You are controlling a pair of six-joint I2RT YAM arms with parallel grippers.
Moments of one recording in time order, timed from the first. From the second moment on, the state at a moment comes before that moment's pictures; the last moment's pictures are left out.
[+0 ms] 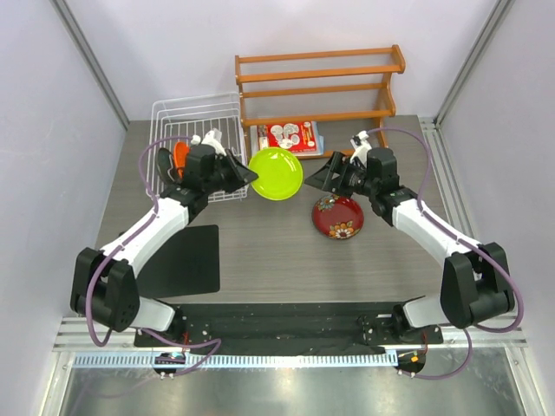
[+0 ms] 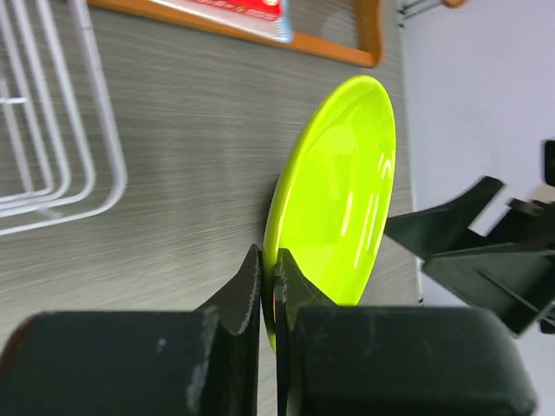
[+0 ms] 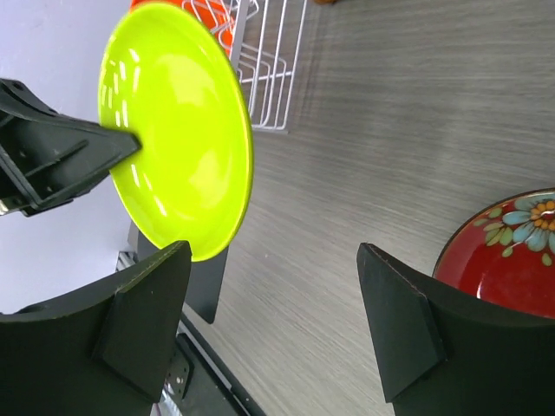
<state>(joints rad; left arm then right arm) -0.38 1.40 1.03 -0.07 0.22 -0.79 0.29 1.38 0.91 0.07 -0.50 0.67</state>
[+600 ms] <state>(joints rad) -0.48 1.51 1.02 0.05 0.22 -0.84 0.28 1.51 0.90 0.18 -0.59 0.72</state>
